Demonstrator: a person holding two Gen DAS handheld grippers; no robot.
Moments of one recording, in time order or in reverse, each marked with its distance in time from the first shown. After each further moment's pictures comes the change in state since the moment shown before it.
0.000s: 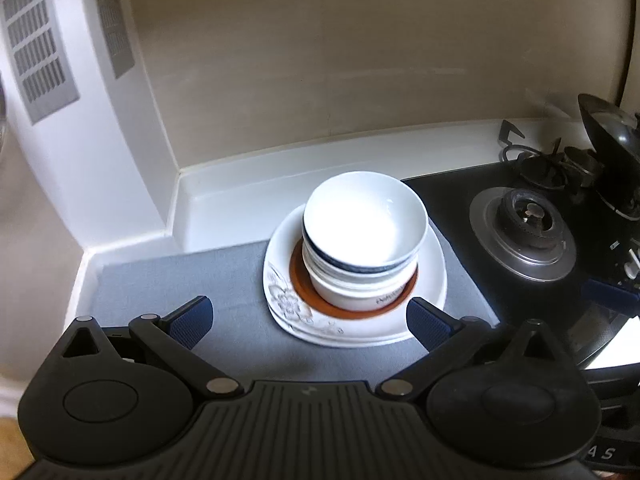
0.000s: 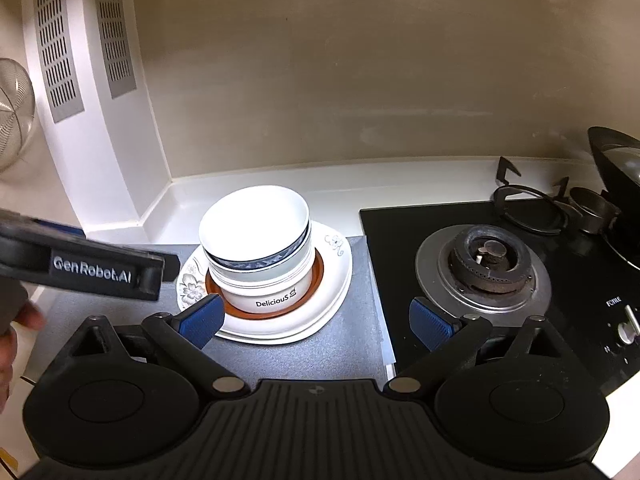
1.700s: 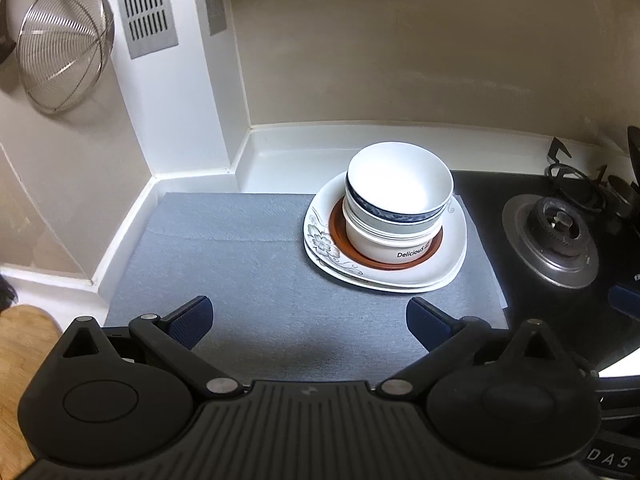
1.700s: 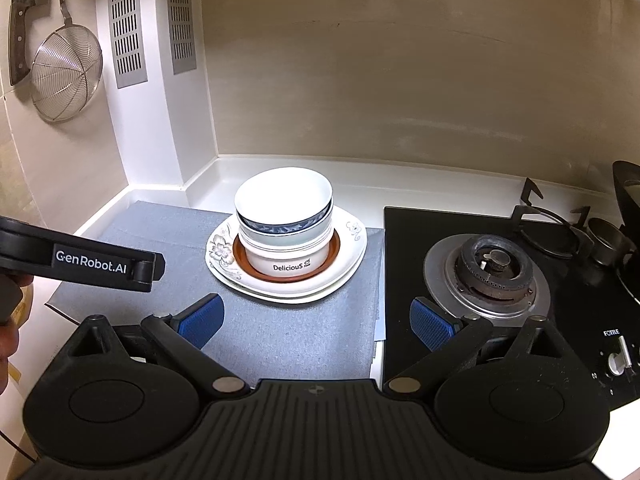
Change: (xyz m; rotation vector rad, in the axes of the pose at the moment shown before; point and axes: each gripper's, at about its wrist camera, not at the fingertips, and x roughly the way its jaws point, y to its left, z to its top) left arm -0.048 -0.022 -0.048 -0.170 0.019 0.183; right arm -0.042 -0.023 -0.019 -0.157 0.010 0.122
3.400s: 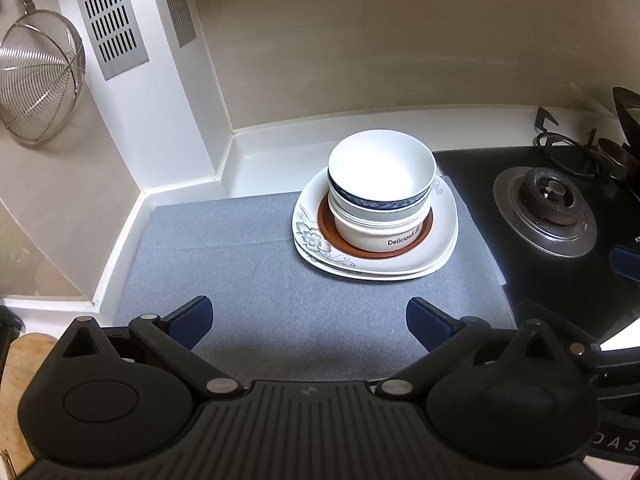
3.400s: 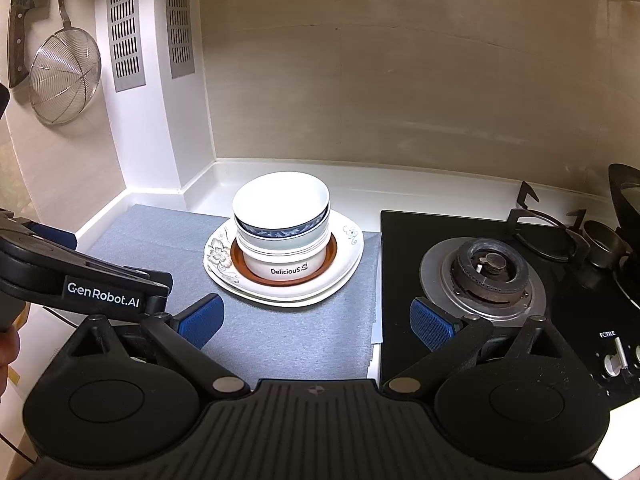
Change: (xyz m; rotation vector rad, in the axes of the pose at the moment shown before) left arm -0.001 -0.017 -0.002 0.099 0.007 0.012; right arm -0.002 -0.001 0.002 0.000 -0.010 -0.007
